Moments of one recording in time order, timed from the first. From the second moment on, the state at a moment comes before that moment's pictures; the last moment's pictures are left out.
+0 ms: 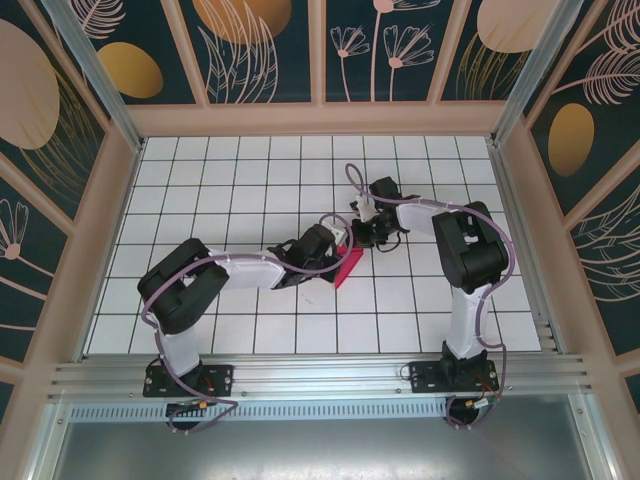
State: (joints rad) left arm -0.87 1.84 0.94 0.10 0.01 -0.36; right arm 0.39 1.99 1.18 -0.42 -0.60 0.20
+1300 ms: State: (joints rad) left arm -0.86 1.88 0.92 0.15 0.06 -0.42; right arm 0.39 1.99 1.19 -0.42 -0.60 0.22
